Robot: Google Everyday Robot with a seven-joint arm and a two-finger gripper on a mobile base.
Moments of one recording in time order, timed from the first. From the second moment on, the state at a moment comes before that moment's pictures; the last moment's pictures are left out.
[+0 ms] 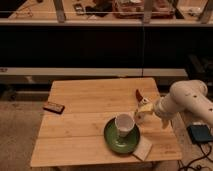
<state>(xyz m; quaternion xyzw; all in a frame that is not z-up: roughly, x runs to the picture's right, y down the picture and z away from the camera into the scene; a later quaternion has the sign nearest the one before) 0.248 0.164 0.718 -0.19 -0.25 -0.45 0.84</state>
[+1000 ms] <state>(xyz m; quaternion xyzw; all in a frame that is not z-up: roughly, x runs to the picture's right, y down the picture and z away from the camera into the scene) 0.248 0.266 0.770 -0.28 -0.29 -0.40 0.82</state>
